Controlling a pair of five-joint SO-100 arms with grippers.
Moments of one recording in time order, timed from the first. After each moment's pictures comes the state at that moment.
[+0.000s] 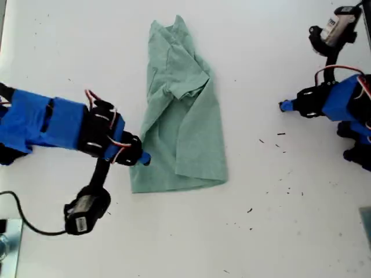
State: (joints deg) arm 0 1.5 80.6 88.2 86.0 2.8; arm 1 33.7 177.5 172.5 59.3 -44.2
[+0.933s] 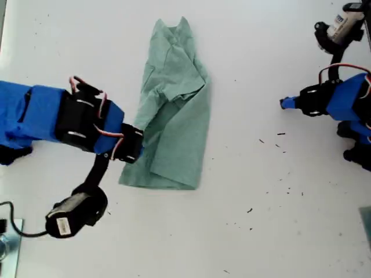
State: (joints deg) arm 0 1.1 83.3 74.8 87.5 6.6; arm 1 33.7 189.1 173.4 65.3 -44.2
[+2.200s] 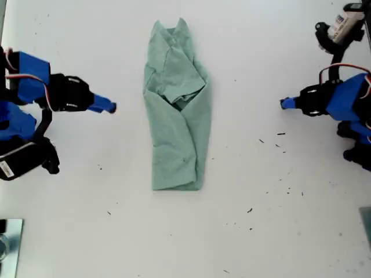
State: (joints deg) arm 0 -19.6 147.4 148.0 57.0 17.8; arm 1 33.7 189.1 173.5 65.6 -43.1
